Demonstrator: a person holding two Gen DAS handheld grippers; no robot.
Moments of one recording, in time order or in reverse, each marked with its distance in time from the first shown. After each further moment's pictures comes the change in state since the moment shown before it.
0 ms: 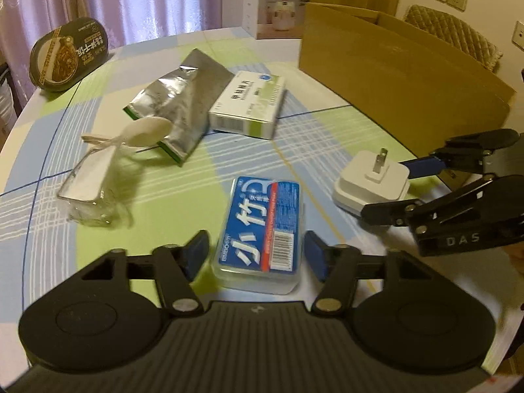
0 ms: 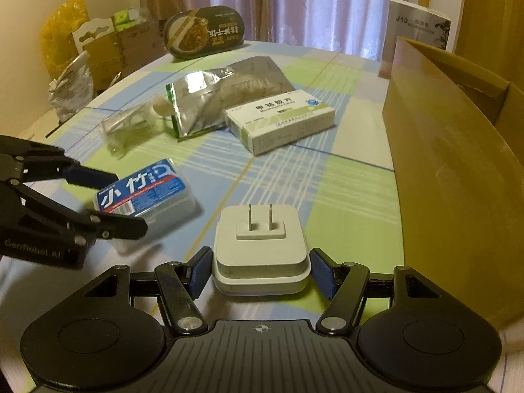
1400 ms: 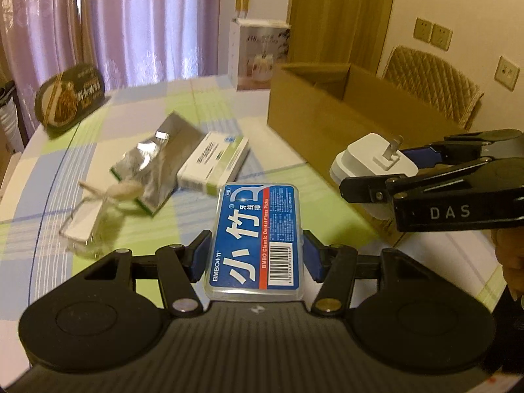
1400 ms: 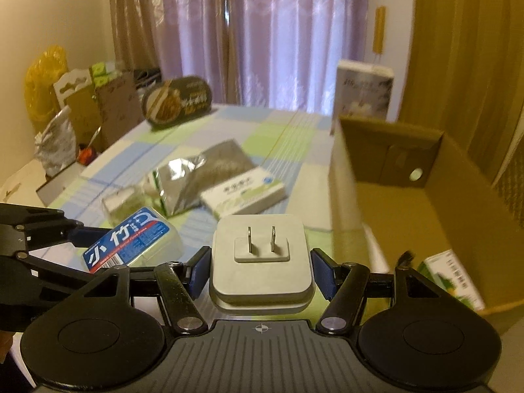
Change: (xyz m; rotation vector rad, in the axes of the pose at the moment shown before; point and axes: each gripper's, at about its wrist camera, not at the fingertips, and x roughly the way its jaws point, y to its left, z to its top) left arm -0.066 -0.054 0.044 -0.049 -0.120 -0.014; right arm -0.105 -0.010 0.047 0.073 -0.162 -0.097
